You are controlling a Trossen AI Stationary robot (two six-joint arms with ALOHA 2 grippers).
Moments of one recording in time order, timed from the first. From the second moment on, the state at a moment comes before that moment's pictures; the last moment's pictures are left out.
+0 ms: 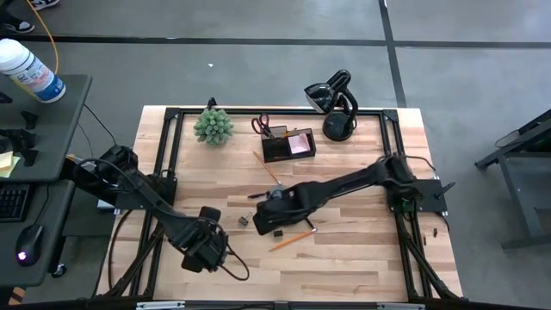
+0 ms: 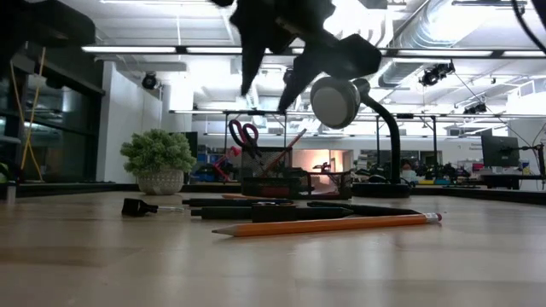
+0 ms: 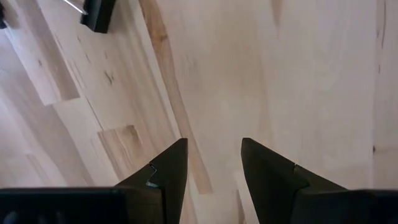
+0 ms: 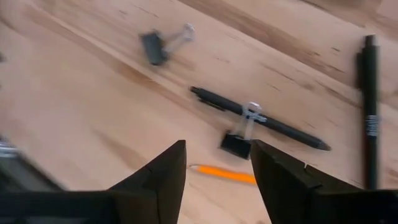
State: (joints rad) left arm -0.60 1.65 1.21 -1.15 -0.10 -0.46; right arm 0.26 2.11 1.87 -0.97 0.06 1.36
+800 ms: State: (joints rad) left arm -0.60 1.65 1.21 -1.15 -0.15 -0.48; right arm 0.24 2.31 2.00 -1.11 -0.01 1.42
